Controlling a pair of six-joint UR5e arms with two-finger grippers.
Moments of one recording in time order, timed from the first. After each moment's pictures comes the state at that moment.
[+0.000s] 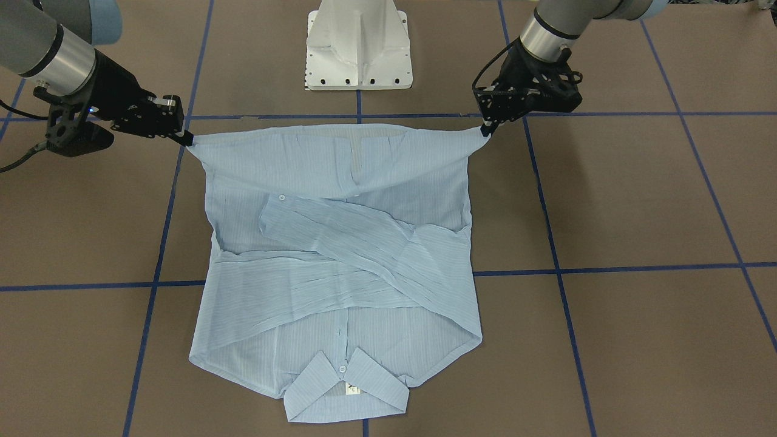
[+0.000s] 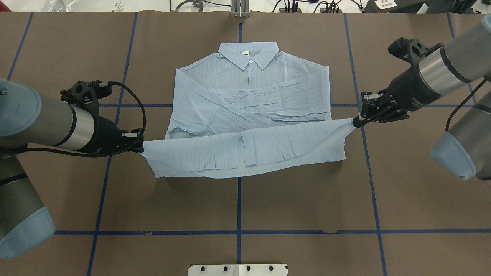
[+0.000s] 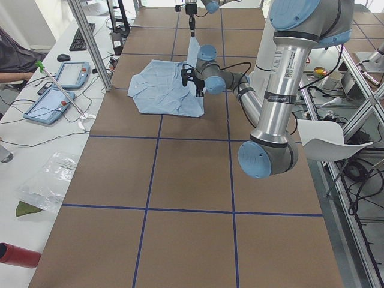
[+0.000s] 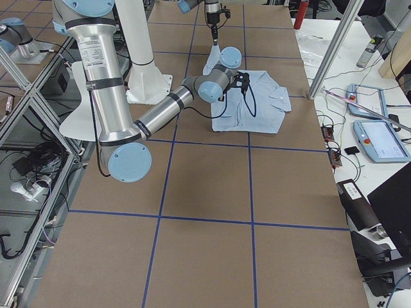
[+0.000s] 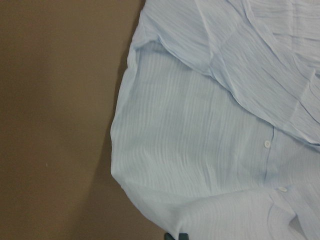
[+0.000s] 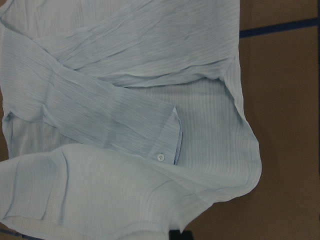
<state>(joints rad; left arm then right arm) -0.67 -1.82 -2.10 -1.80 -1.98 -1.36 0.96 -1.31 1.96 -1.31 2.47 1.14</state>
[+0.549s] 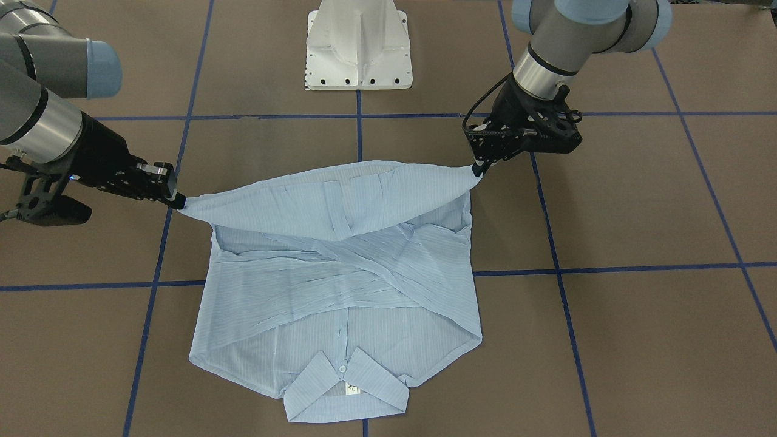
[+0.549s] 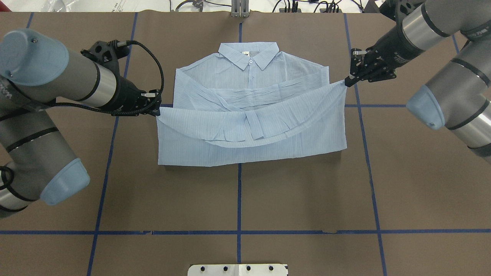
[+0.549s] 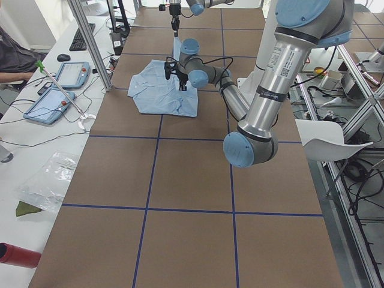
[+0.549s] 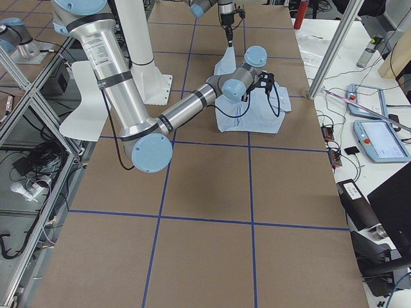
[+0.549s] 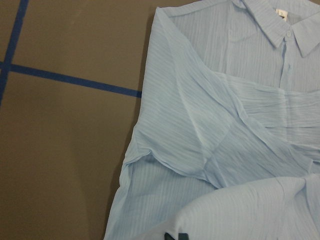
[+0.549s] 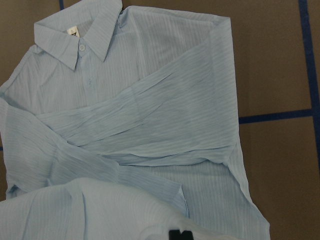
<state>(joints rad) -0.77 -1.99 -1.92 -1.82 -2.02 -1.34 1.04 -1.13 1.72 -1.30 2.46 1.13</state>
